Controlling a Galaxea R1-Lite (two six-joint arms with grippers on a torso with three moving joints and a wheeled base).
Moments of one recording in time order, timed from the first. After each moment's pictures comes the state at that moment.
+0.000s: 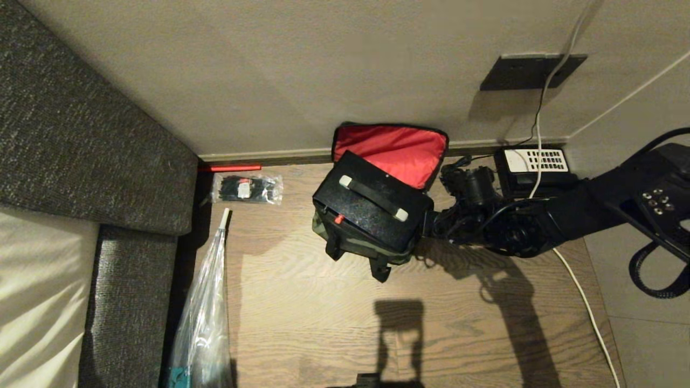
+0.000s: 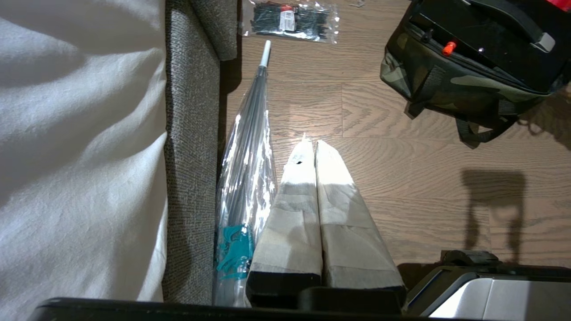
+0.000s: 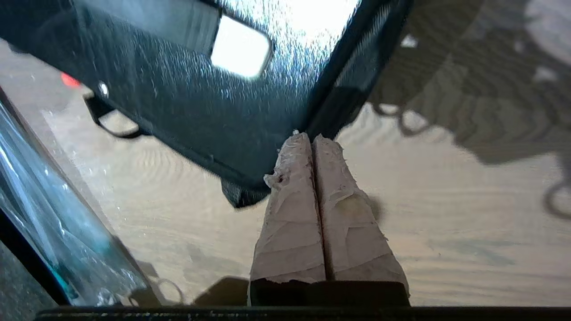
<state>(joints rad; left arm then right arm) 0.00 0.00 0.00 0.00 0.00 0.00 0.39 2.16 -1.27 -0.34 -0.07 0.40</state>
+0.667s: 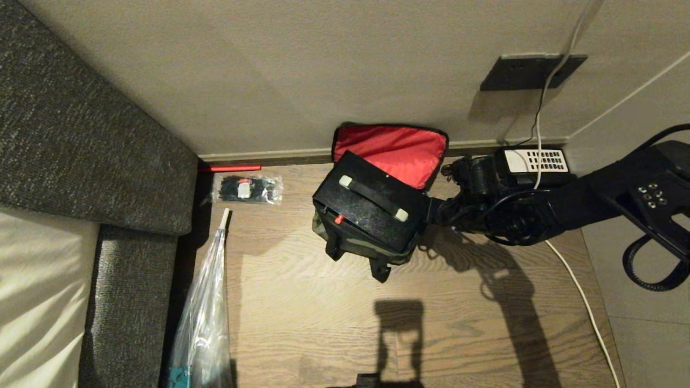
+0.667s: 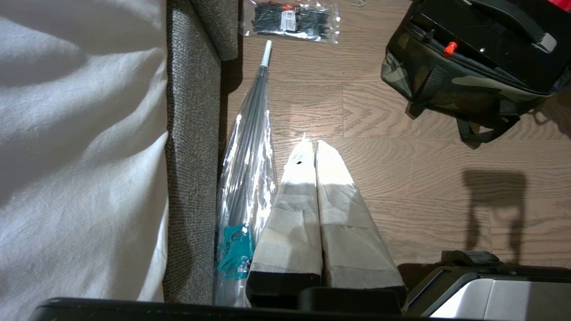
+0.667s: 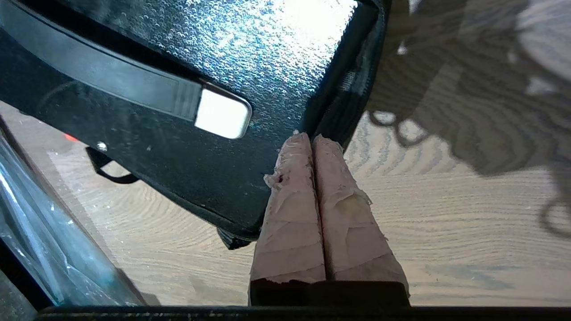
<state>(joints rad) 0.00 0.00 0.00 0.00 0.00 0.00 0.35 2.19 -1.35 -0.33 -0.07 0.42</state>
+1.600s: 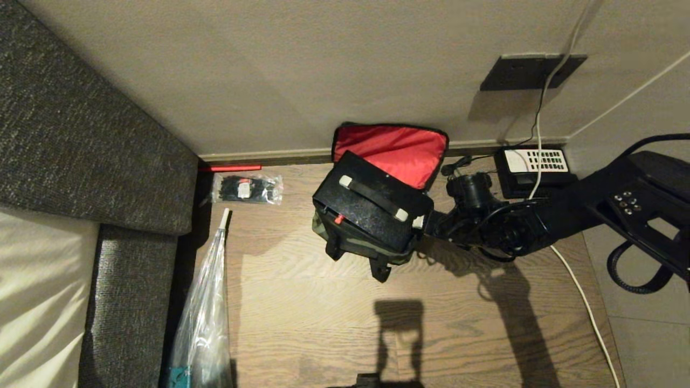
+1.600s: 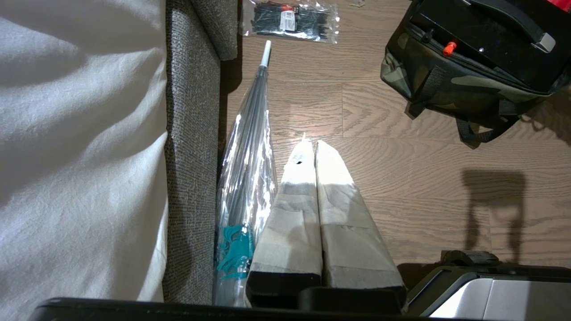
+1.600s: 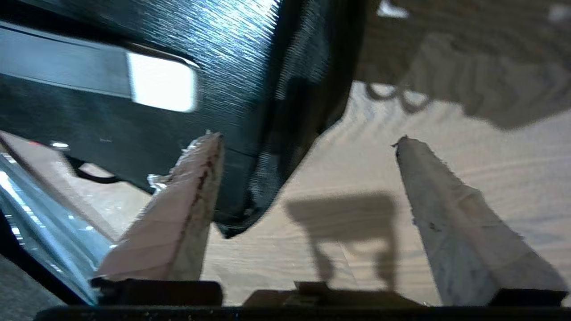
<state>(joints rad) 0.00 0.00 0.00 0.00 0.00 0.00 0.35 2.23 -1.31 -0.33 -0.07 0.59</state>
